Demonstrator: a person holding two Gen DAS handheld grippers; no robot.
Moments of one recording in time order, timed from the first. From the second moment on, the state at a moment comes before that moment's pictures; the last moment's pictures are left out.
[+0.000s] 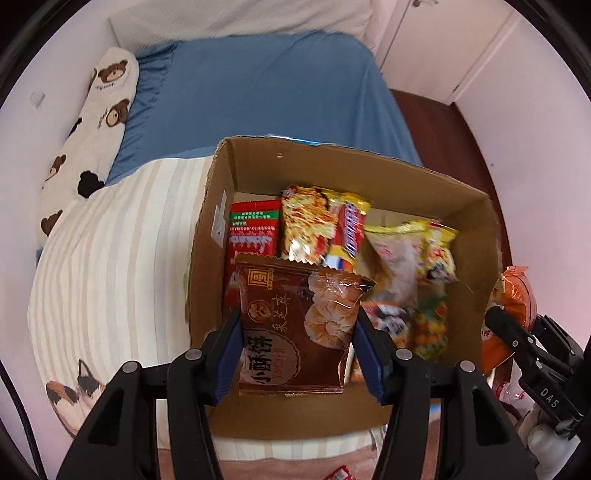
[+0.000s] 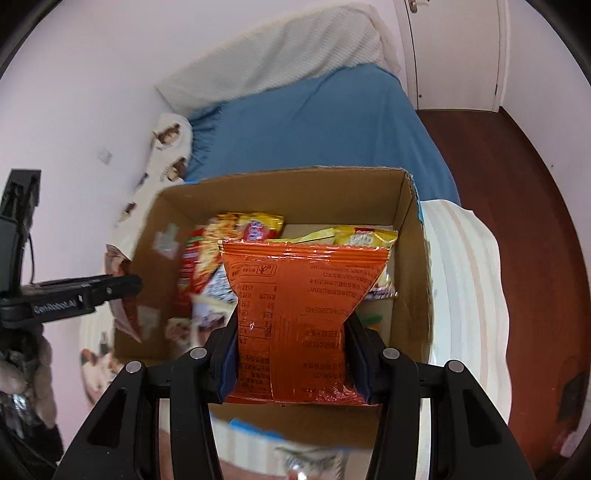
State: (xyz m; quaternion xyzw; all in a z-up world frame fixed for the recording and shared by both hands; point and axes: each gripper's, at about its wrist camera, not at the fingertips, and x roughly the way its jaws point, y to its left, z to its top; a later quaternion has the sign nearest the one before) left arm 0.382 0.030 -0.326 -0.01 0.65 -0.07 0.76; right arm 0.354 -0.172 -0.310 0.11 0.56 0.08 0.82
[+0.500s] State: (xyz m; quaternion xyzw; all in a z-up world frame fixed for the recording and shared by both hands) left arm 0.411 0.030 -0.380 -0.01 0.67 -0.05 0.74; right arm 0.400 -0.166 -0.376 0.10 0.61 0.04 0.79
